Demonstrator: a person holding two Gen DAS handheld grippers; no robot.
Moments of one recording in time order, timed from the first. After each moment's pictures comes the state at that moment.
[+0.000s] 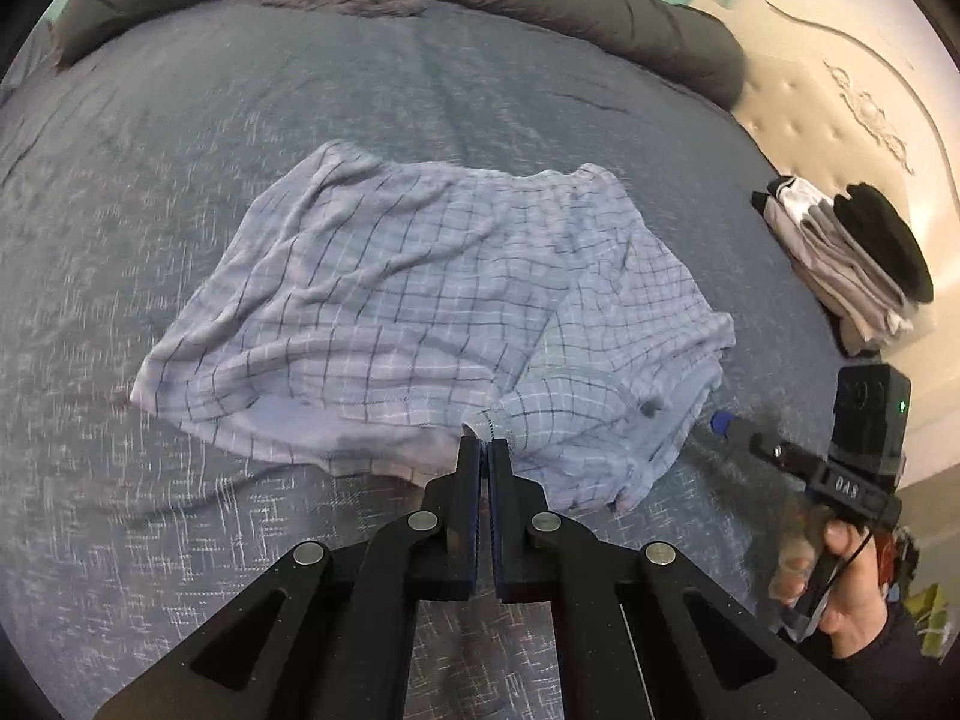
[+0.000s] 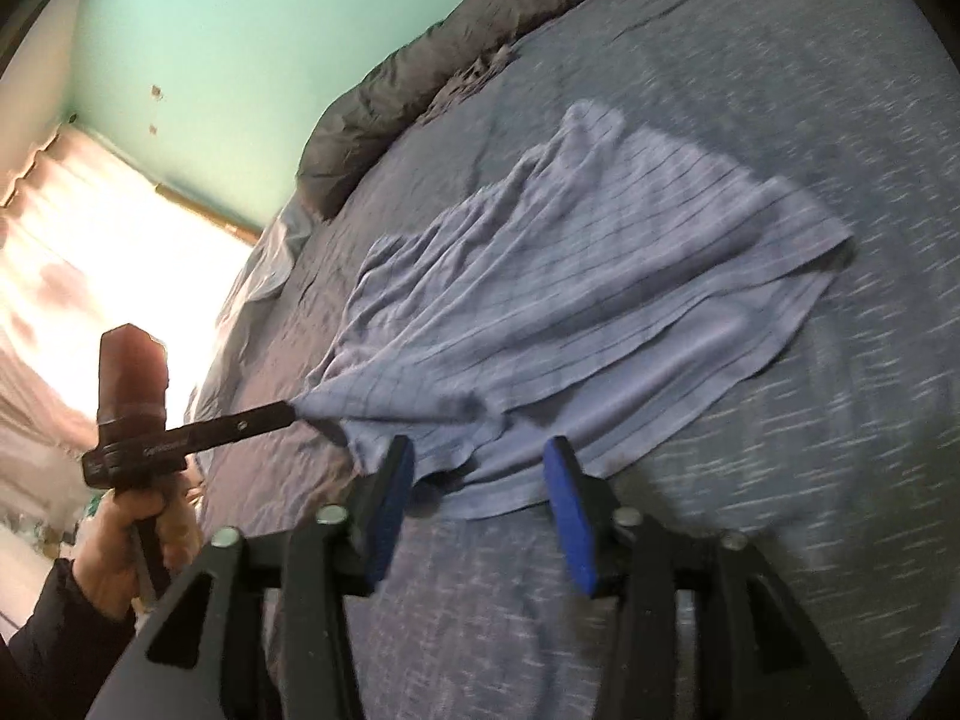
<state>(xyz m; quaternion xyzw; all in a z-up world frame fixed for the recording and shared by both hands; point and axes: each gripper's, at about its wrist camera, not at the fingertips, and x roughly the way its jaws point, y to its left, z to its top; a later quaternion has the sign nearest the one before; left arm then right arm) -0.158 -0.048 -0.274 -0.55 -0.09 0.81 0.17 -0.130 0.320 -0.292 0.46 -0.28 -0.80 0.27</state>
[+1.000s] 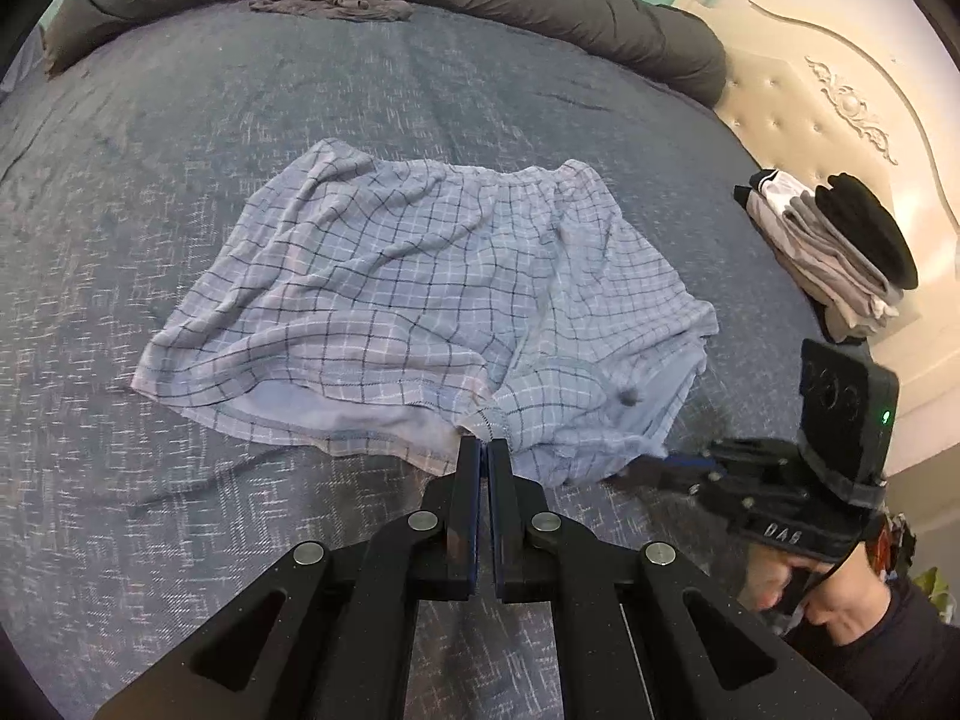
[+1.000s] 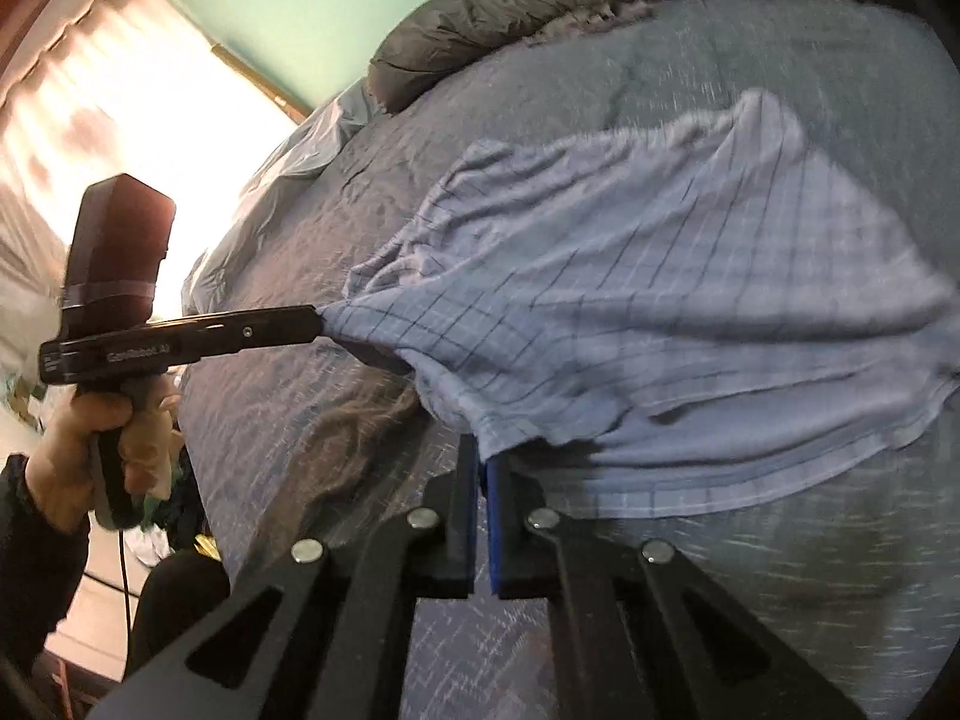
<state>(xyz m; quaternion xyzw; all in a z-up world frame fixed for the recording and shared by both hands) -0.140 -0.058 -0.260 -0.53 -0.09 0.82 0.19 -0.129 0.252 -0.271 0.48 -0.13 -0.79 0.35</state>
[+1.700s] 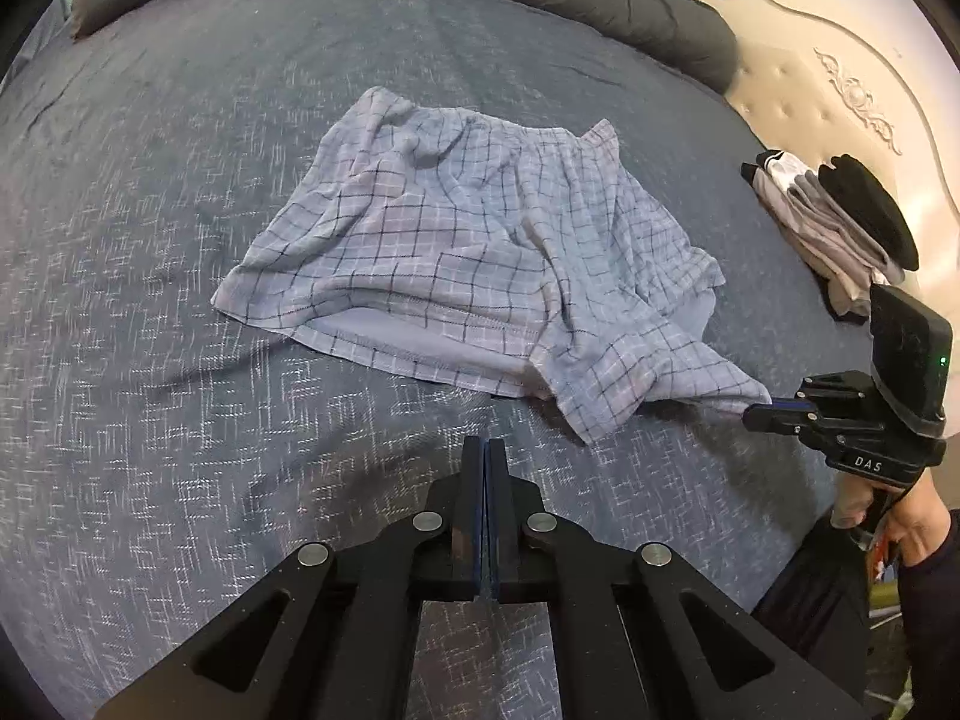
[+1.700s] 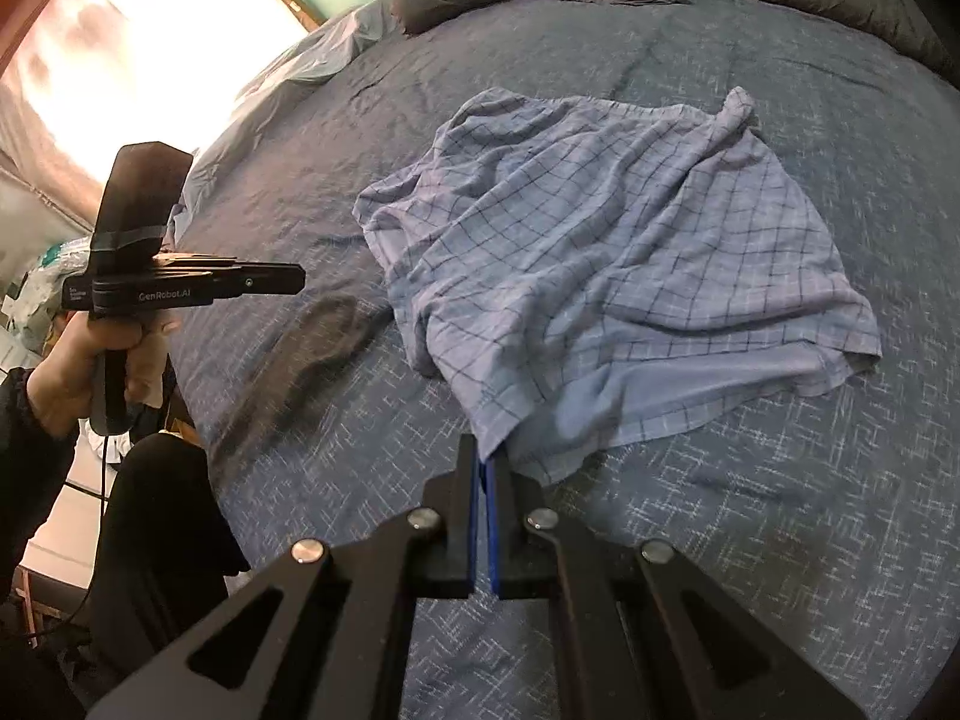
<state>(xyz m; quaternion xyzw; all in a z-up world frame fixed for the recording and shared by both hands) -0.099 -0.079 -0.275 -0.55 -0.09 0.81 0.18 -0.103 0.262 -0.255 0.54 -0.02 -0.76 0.35</state>
